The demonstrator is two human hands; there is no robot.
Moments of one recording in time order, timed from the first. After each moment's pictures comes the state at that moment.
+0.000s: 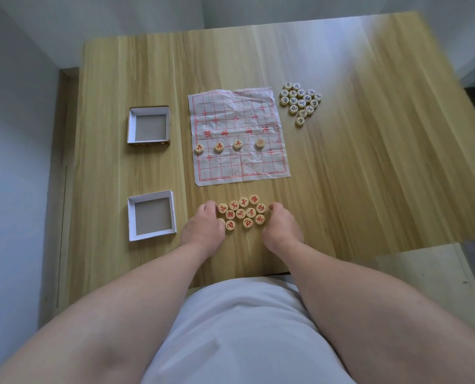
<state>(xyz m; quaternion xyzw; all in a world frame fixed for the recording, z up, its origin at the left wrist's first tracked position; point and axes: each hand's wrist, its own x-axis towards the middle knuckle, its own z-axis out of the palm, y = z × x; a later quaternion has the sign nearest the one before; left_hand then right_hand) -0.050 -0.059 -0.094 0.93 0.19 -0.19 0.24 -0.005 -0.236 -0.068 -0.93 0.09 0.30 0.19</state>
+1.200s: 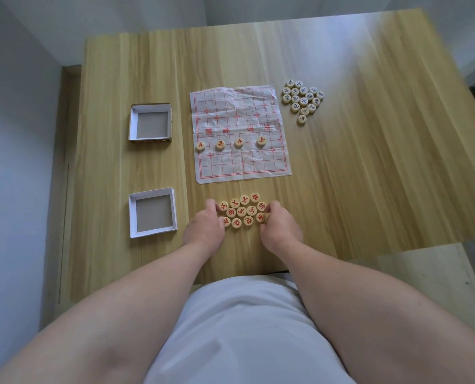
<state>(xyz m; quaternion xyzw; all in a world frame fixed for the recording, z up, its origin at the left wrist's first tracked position) -0.052 -0.066 -0.091 0.93 0.22 -0.17 0.24 -0.008 -0.236 -0.078 -0.94 0.06 0.28 0.19</state>
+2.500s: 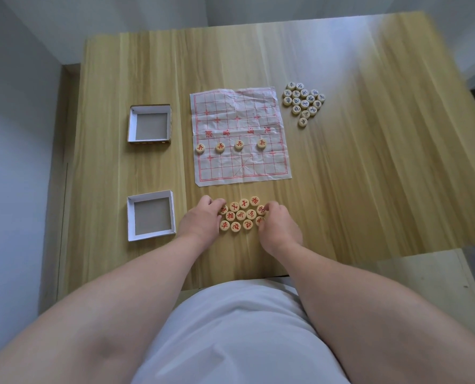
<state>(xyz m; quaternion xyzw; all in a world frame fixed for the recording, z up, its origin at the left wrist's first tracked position) -0.036 -0.046 -0.098 0.96 0.10 -0.18 0.20 -0.003 -0.233 -0.080 -0.94 0.04 0.27 0.18</state>
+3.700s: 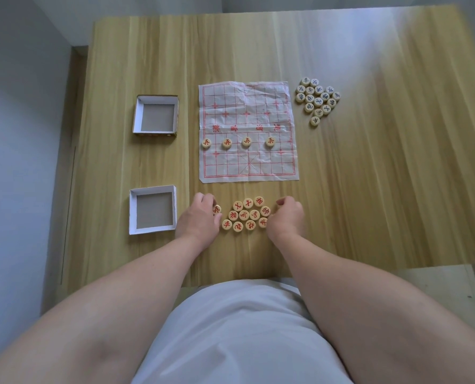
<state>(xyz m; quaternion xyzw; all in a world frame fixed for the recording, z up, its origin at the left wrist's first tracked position) -0.037 -0.044 -0.104 0.94 0.20 -0.16 0.22 0.028 -0.231 -0.089 -0.91 0.18 0.25 0.26</state>
